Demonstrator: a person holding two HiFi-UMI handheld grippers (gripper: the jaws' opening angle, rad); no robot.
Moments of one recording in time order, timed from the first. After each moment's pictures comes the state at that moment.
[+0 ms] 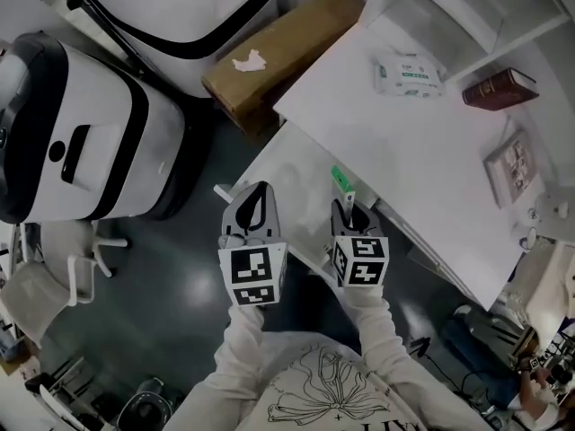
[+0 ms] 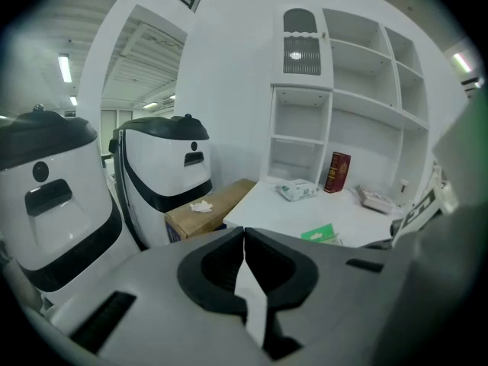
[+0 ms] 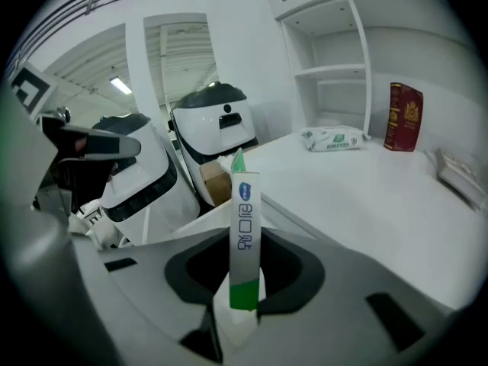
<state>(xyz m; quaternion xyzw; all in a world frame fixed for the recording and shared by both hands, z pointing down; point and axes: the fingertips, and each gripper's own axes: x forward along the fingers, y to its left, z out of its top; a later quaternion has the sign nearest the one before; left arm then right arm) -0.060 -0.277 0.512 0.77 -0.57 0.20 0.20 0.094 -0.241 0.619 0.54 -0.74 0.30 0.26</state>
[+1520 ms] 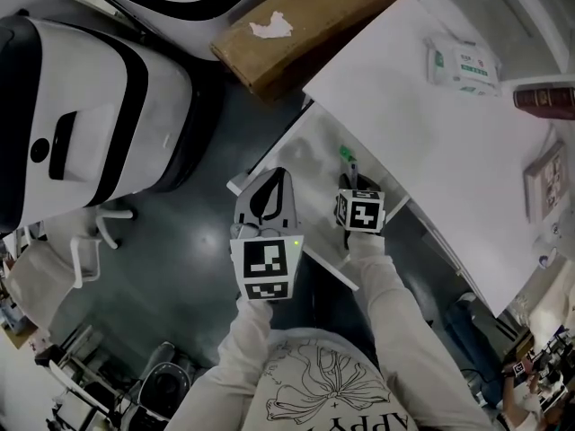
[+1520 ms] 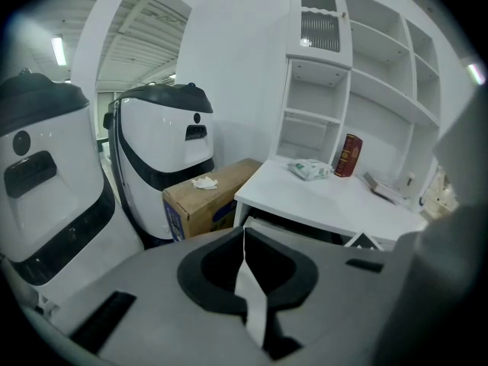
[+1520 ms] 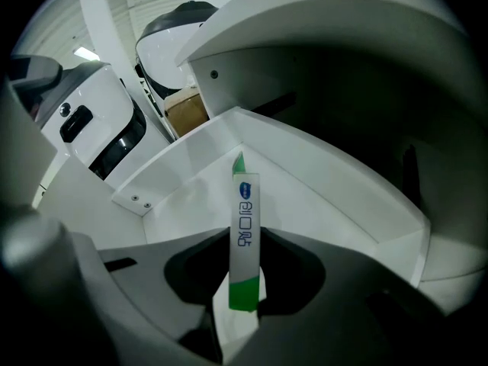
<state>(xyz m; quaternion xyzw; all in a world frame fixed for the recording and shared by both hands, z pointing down) -0.083 -0.317 0.590 0.76 -0.55 0.24 0.25 0.071 -0.278 0.813 0.49 -0.66 0.41 0.39</state>
